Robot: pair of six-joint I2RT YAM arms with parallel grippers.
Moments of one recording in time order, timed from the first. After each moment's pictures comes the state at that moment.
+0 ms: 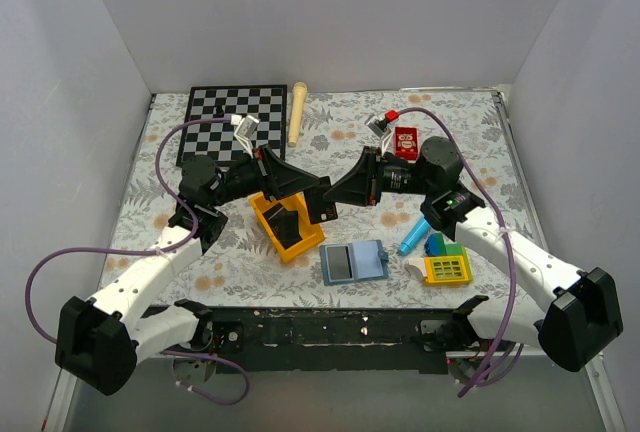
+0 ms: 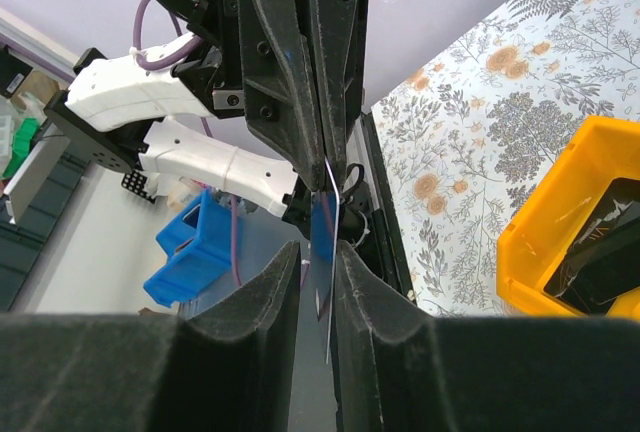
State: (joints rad) left arm -0.45 1.07 0.74 0.56 0.82 -0.98; right arm 0.63 1.17 0.88 0.36 -0.90 0.81
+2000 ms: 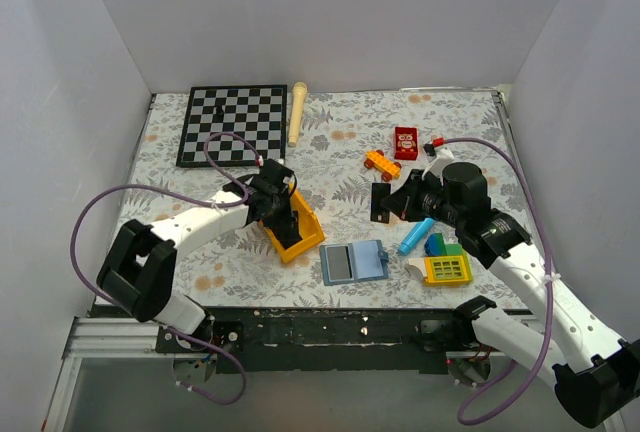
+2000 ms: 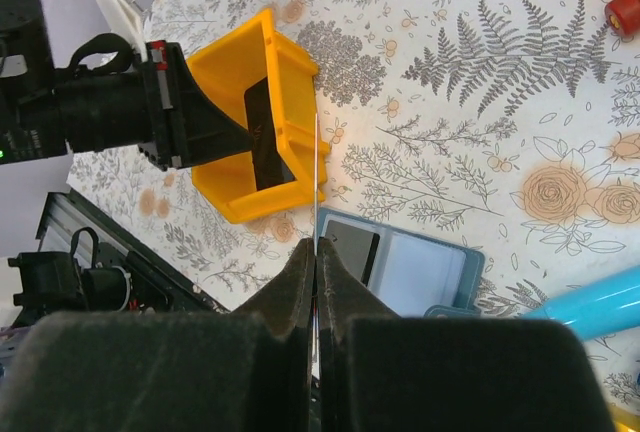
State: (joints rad) left arm -0.62 1.45 0.92 -0.46 -0.02 -0.68; right arm 0.52 0.86 0.81 -0.40 -0.23 0.56
